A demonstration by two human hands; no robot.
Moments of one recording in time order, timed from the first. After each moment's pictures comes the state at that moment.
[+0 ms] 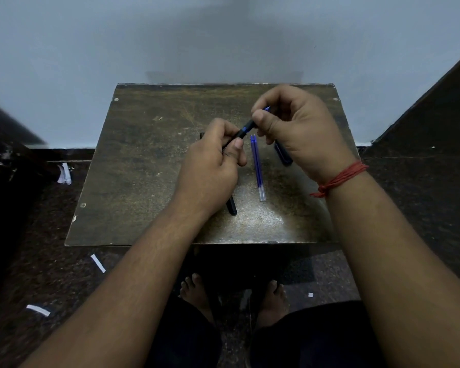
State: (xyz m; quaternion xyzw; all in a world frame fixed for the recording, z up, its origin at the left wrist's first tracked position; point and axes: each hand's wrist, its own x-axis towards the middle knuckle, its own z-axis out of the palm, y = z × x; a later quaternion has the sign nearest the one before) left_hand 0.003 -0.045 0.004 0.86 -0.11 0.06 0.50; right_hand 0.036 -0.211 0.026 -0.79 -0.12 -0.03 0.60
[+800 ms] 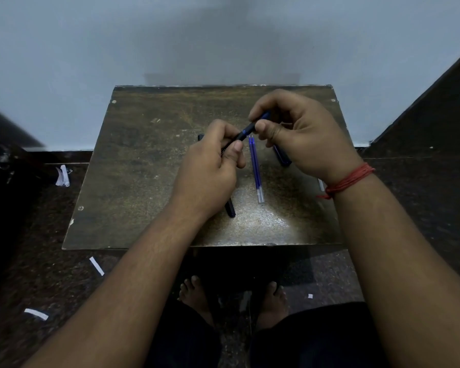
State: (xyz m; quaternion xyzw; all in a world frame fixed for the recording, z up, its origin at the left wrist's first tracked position) left_hand 0.005 -0.044 0.002 0.86 -0.13 0.05 0.49; right_hand 0.036 -0.222 0.026 -0.83 -0.18 -0.03 0.53
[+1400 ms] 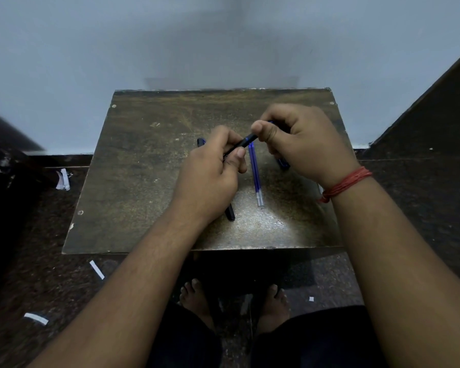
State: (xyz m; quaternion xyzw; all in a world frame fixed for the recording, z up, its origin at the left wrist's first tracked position) left_hand 0.004 -0.044 0.001 0.87 -0.14 0.05 0.47; right_hand 0.033 -0.223 0.028 -0.90 -0.15 -0.08 0.41
